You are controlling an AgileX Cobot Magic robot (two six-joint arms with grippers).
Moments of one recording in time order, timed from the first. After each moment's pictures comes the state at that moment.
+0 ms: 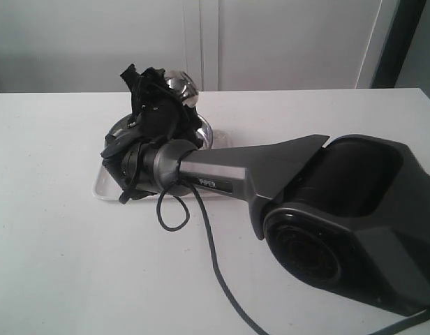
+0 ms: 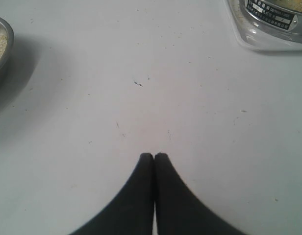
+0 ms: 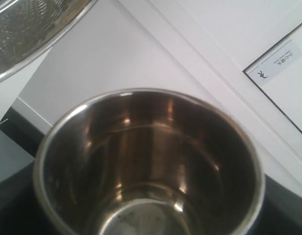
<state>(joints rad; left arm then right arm) 0.07 0.00 0.02 -0.13 0.52 0.14 0.90 2.44 -1.91 -1.73 1.00 -0.21</state>
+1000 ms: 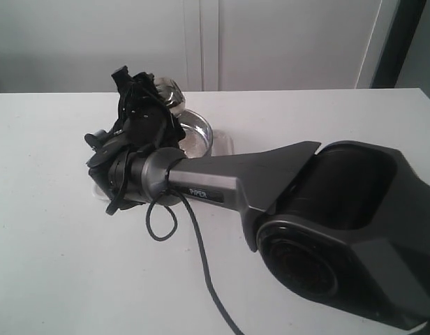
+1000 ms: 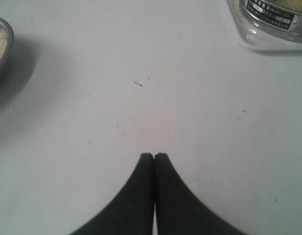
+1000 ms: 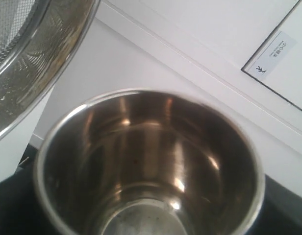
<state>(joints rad) 0.07 0.00 0.02 -0.13 0.52 0.14 0.94 2.44 -1.91 -1.72 0.98 -0.01</state>
